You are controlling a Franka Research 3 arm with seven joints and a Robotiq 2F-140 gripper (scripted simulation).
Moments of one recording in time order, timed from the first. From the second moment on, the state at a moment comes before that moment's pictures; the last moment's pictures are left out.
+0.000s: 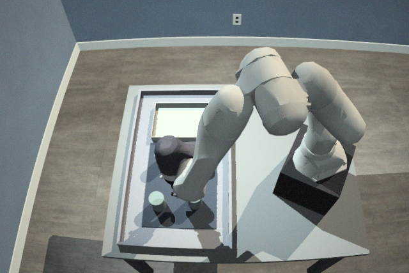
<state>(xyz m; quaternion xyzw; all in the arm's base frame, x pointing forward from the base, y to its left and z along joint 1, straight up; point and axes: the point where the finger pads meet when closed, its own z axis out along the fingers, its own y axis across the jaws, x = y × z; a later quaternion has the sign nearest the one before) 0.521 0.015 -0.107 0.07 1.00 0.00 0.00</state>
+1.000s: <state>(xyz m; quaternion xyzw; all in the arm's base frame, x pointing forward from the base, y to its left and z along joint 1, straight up) 0.517 0.015 -0.107 0.07 1.00 0.00 0.00</state>
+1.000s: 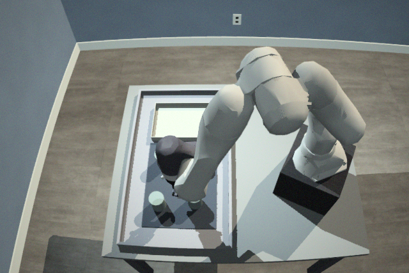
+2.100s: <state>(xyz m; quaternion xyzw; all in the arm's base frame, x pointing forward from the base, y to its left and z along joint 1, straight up) 0.513 0.016 -0.107 0.07 1.00 0.00 0.00</state>
